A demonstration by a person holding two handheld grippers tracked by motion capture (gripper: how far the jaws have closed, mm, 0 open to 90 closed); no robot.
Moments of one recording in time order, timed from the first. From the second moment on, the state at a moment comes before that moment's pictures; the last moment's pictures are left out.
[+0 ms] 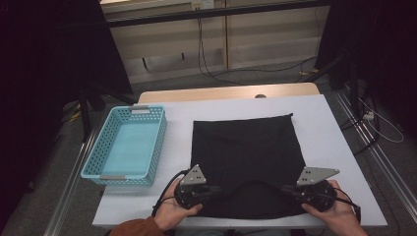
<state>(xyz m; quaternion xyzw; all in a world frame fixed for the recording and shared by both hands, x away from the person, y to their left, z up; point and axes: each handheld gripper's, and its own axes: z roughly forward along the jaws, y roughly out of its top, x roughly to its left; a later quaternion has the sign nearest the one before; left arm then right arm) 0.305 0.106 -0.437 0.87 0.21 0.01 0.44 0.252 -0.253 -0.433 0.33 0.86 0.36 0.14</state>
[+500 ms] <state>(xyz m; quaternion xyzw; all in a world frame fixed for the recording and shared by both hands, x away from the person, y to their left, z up) 0.290 0.107 -0.436 0.88 0.20 0.01 0.44 0.238 -0.252 -0.433 0.32 0.87 0.35 0.13</state>
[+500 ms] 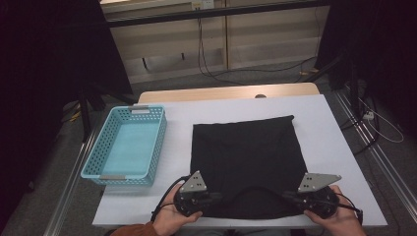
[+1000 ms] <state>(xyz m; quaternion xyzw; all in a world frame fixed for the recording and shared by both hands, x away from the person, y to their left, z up) 0.277 0.110 -0.433 0.88 0.20 -0.01 0.43 0.227 -0.250 -0.432 0.30 0.88 0.36 0.11</state>
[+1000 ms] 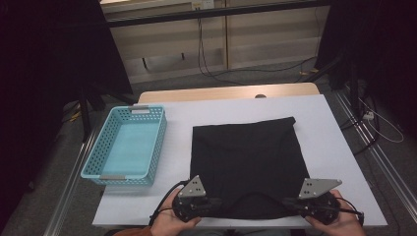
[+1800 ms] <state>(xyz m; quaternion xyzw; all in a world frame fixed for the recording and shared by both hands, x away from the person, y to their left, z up) 0.291 0.120 -0.432 0.86 0.24 0.01 0.44 0.231 -0.250 -0.433 0.31 0.87 0.38 0.10</state>
